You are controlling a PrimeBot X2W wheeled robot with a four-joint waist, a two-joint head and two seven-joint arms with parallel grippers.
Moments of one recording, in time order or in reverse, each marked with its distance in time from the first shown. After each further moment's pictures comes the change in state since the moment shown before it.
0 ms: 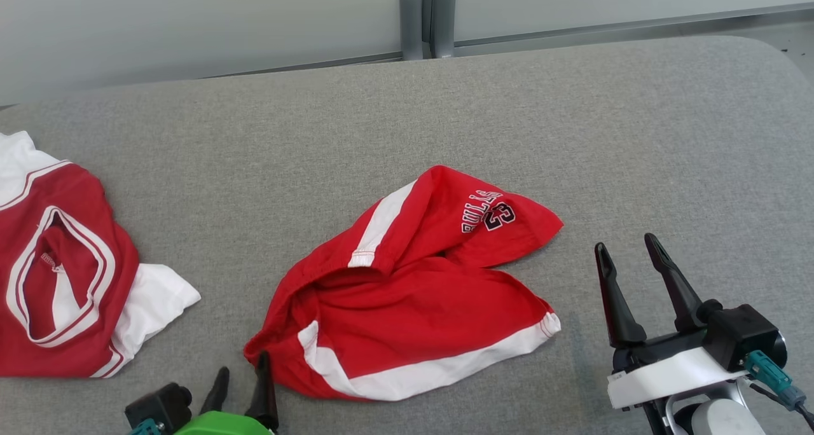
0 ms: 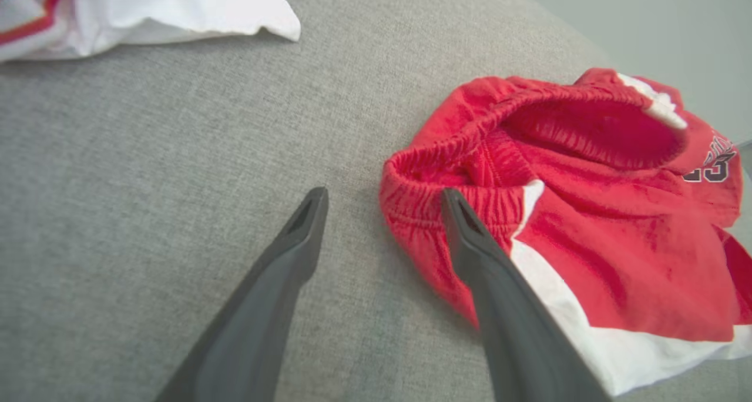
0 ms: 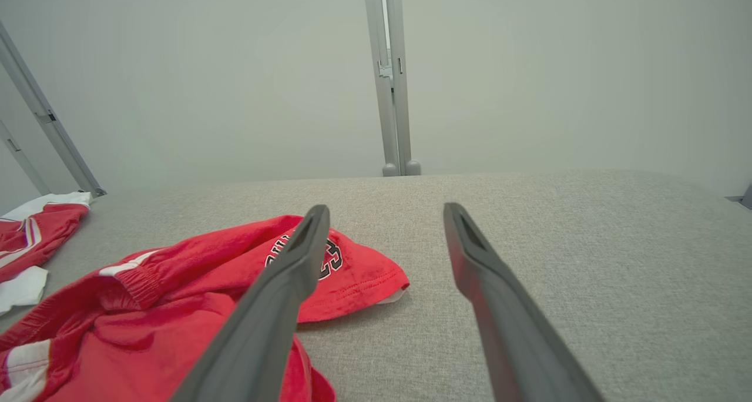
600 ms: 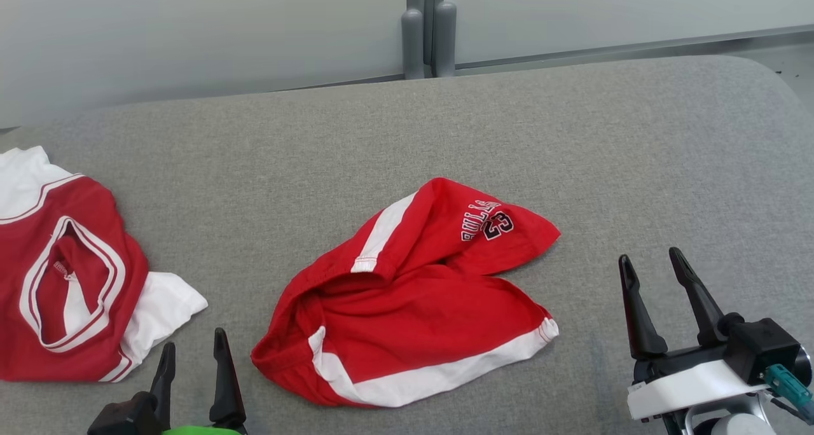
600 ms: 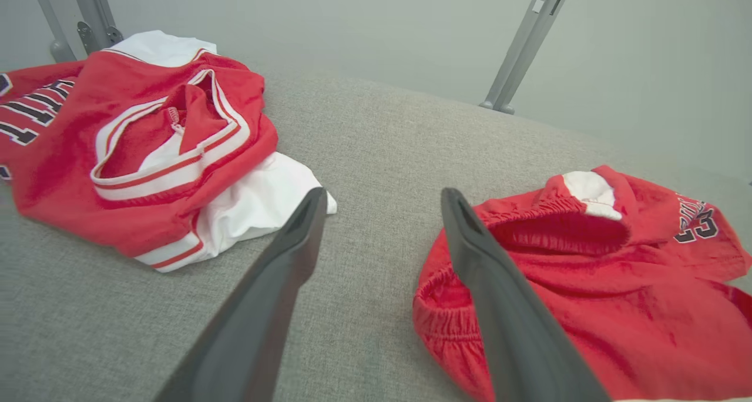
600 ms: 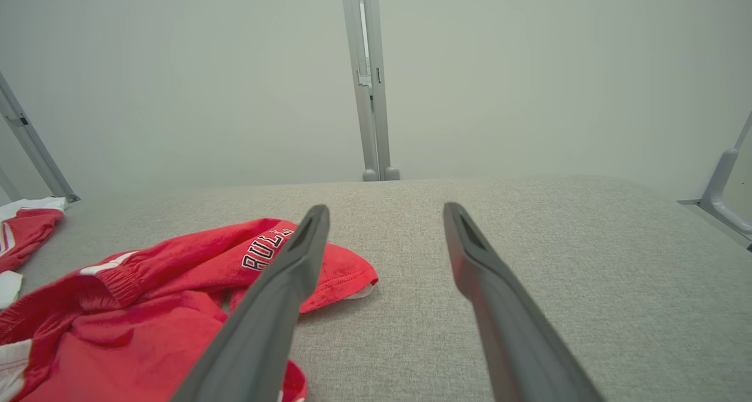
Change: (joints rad) left arm 0.132 -0.019 0.207 -0.194 0.398 0.048 -0.001; right arm 0.047 -0.012 -0.045 -0.012 -0.002 0.000 0.000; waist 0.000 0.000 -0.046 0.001
